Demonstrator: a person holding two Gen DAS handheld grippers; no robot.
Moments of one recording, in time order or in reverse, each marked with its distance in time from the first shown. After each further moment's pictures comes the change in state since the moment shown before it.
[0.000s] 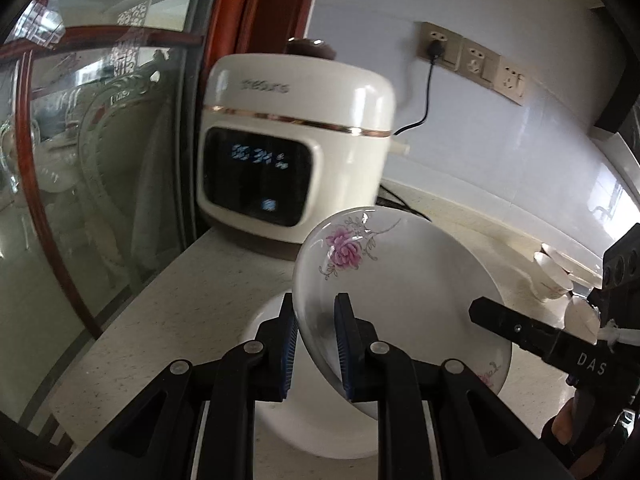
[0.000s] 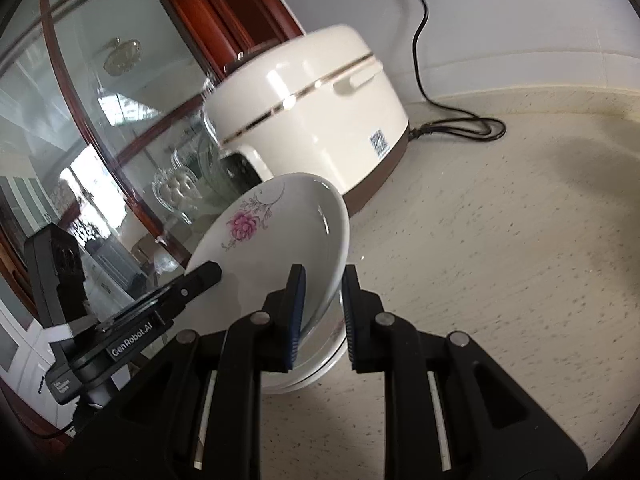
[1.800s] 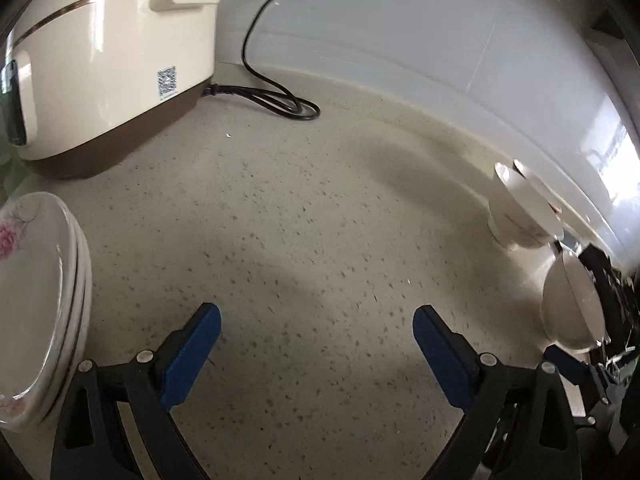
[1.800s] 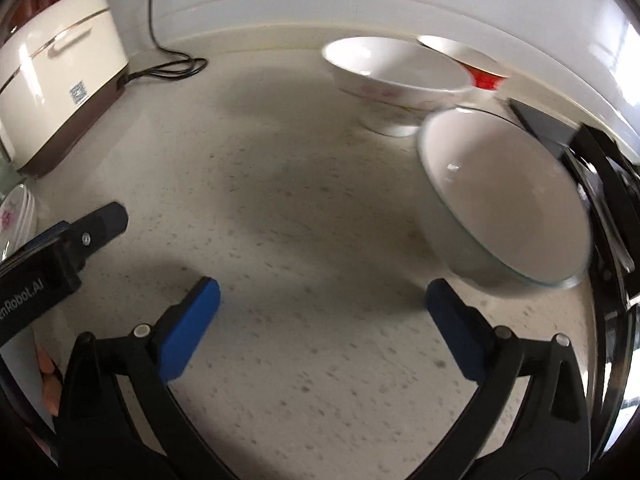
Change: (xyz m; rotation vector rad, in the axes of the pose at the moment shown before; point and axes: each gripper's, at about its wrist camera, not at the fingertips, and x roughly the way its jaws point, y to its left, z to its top) left arm 0.113 -0.187 -0.045 0.016 0.294 -0.073; right arm -0.098 -0.164 -0.034 0.048 0.207 -0.765
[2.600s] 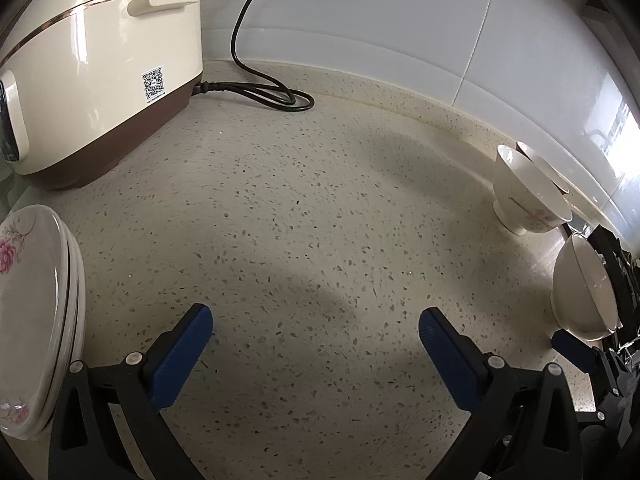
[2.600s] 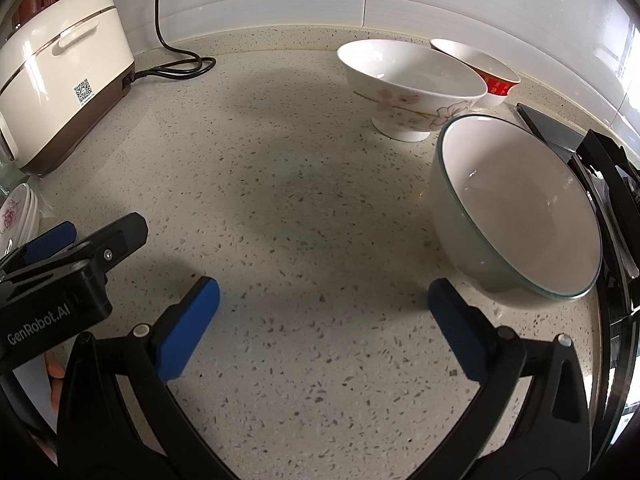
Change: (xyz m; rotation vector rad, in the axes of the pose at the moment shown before) left arm 0.009 -0.014 0.003 0.076 0.035 0.031; right arm 0.002 0.004 0.003 -0.003 0.001 0.011
